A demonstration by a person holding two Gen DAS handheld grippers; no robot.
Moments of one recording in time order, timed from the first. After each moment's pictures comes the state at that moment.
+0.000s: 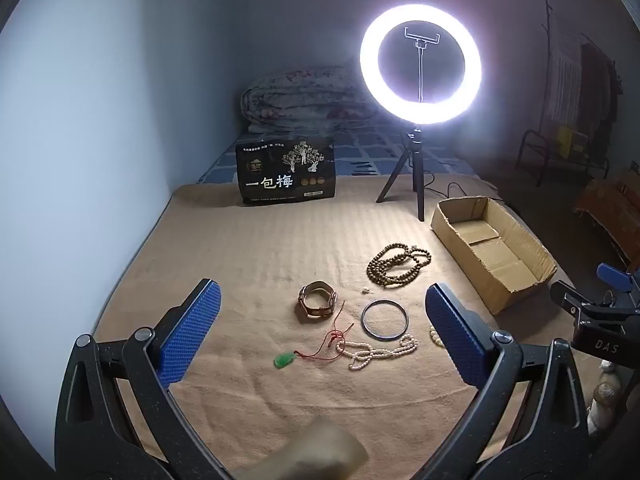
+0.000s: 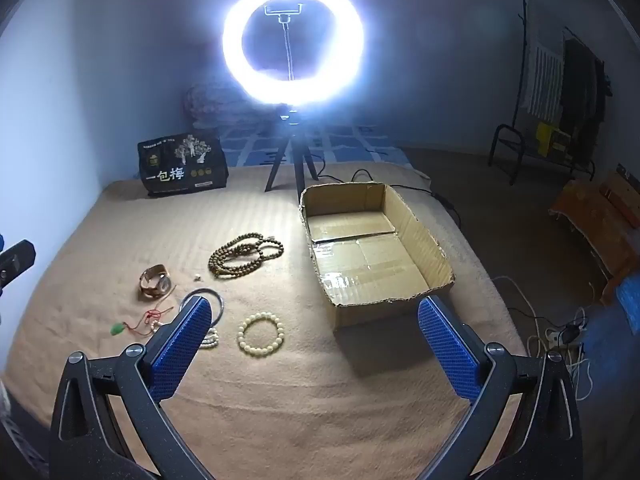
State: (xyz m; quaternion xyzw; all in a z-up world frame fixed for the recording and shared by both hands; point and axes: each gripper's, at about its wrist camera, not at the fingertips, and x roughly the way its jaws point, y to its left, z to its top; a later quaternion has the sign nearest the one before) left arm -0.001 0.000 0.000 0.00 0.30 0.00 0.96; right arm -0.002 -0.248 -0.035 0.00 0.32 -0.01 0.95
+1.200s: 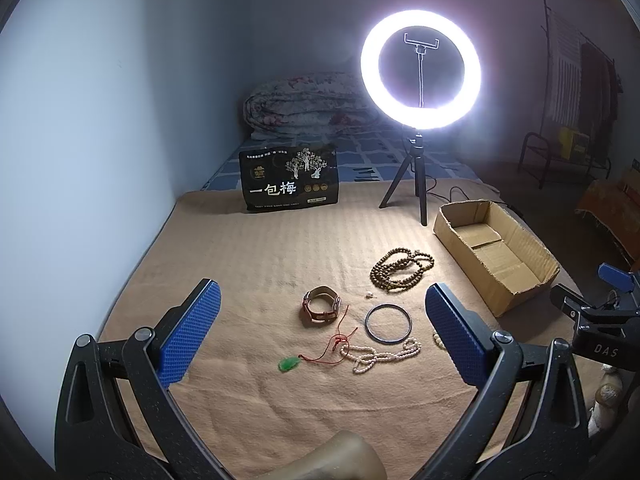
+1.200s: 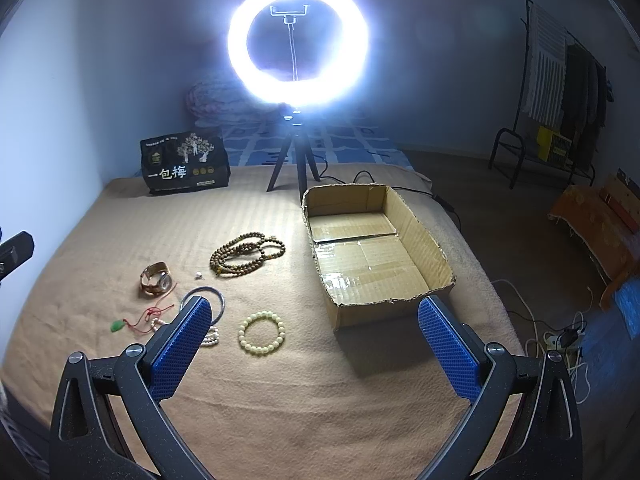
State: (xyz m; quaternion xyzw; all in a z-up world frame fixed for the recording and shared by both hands) left arm 0.000 0.004 0.001 0.01 0.29 0.01 0.96; right arm -0.006 -0.246 -0.039 -0.01 0.32 -0.01 0.95
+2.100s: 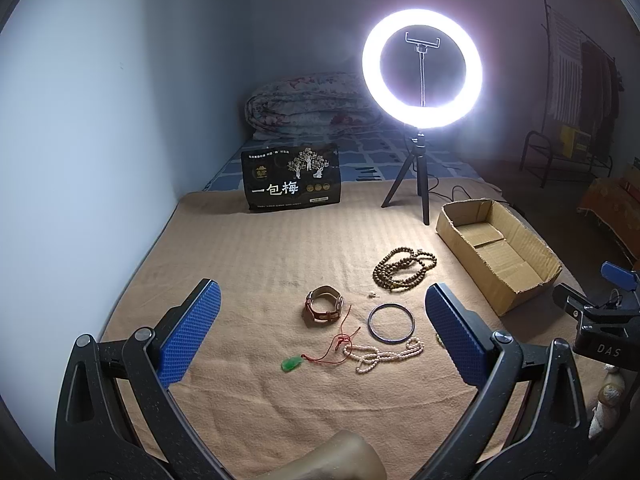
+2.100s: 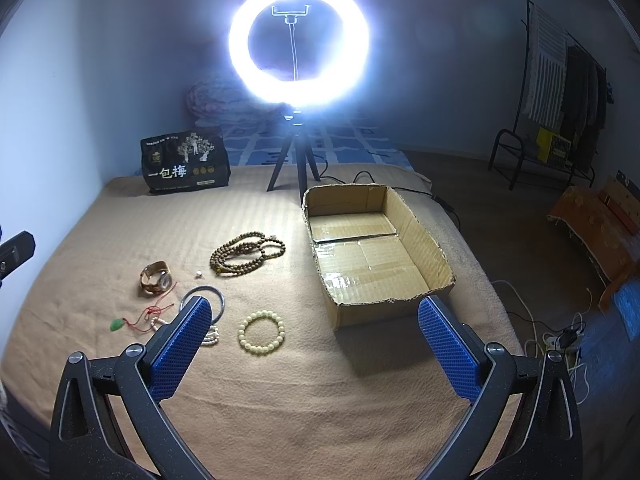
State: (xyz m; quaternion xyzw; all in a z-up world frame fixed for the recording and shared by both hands) left arm -0.001 0.005 0.002 0.01 0.29 0.01 0.96; right arm -0.008 -0.245 -0.037 -0.01 0.32 -0.01 0.95
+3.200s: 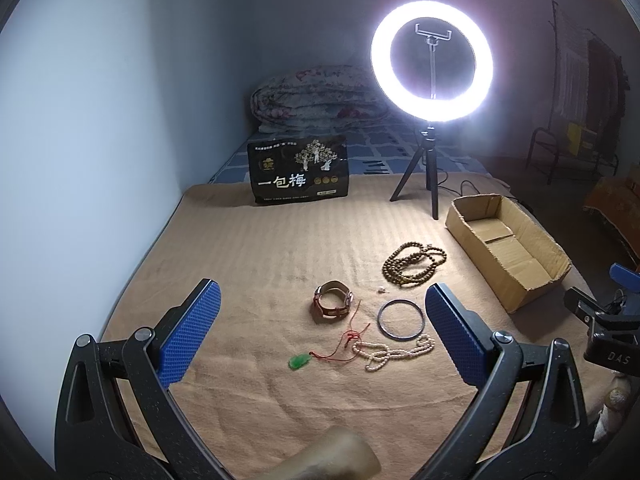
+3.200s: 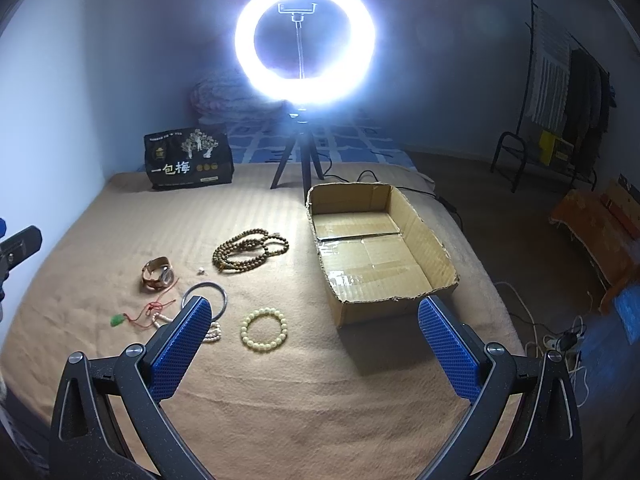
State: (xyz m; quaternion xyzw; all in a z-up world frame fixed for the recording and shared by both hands) left arm 0.006 0.024 -0.007 0.01 0.30 0.02 0.95; right arm -0.008 -0.239 -0.042 -0.02 0.32 0.00 0.95
